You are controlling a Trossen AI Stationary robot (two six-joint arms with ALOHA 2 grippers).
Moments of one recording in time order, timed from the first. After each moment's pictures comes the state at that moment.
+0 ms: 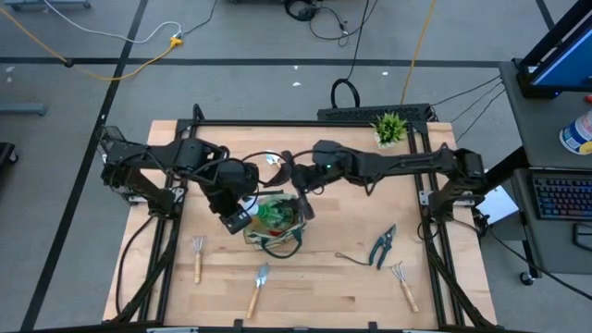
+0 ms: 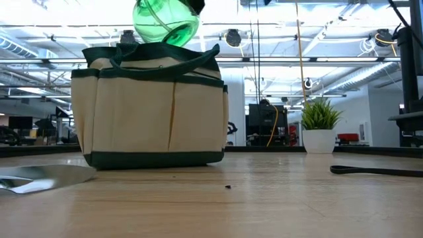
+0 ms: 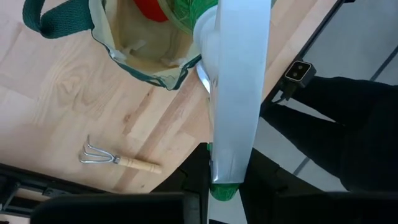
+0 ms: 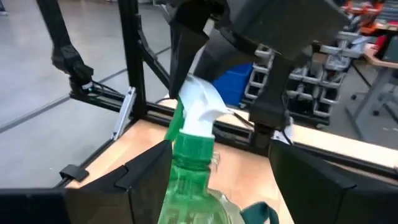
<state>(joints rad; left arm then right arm) -0.14 1.57 1.86 -1.57 0.34 -0.85 -0.04 1.72 1.42 0.12 -0.42 -0.14</state>
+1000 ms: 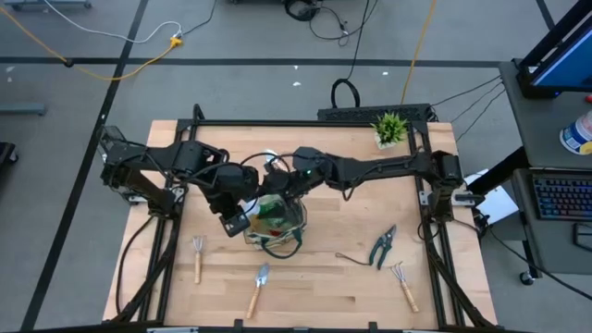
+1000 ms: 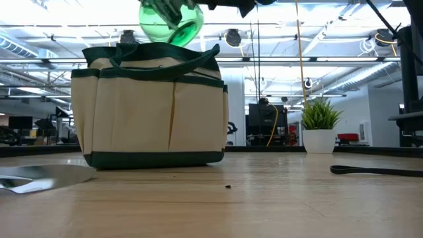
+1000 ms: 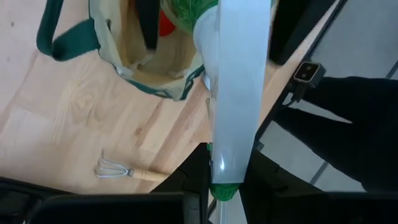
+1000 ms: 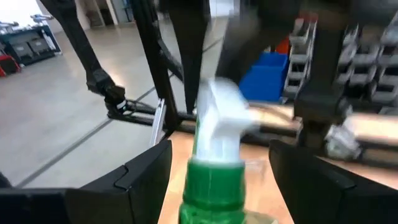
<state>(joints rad) -0.16 1.57 1.86 -1.55 0.27 -0.78 -0.03 1.89 1.54 0.19 -0.53 0.08</state>
